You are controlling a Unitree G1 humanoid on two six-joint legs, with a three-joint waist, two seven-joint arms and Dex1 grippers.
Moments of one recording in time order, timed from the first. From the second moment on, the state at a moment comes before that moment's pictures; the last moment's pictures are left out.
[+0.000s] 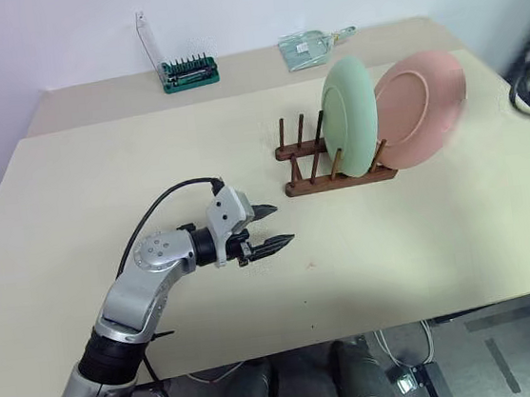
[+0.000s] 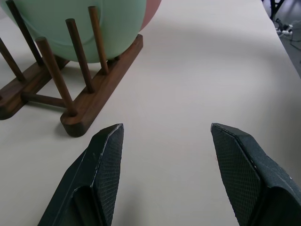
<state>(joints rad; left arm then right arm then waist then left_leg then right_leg) -0.36 0.49 -0.22 -0.30 -0.33 0.46 -0.84 -0.59 -0.98 -0.34 -0.20 0.07 0.42 0.40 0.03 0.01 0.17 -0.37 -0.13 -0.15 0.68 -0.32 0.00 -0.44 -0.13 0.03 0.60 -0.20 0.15</state>
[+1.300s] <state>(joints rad) -0.31 0.50 -0.18 -0.32 -0.32 0.48 -0.80 -0.83 -0.30 -0.26 -0.08 1.42 0.96 -0.26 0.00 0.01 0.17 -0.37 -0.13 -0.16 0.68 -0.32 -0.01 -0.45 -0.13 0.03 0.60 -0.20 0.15</state>
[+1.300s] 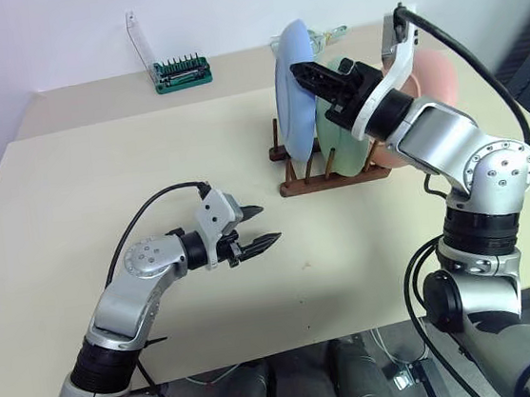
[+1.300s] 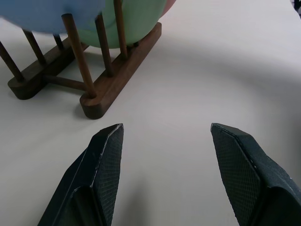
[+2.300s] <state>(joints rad) -0.33 0.50 -0.20 -0.33 -0.34 0.49 -0.85 -0.19 -1.01 -0.51 -0.33 0.67 0.76 0.41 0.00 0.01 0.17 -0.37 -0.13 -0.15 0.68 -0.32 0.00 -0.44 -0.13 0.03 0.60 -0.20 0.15</state>
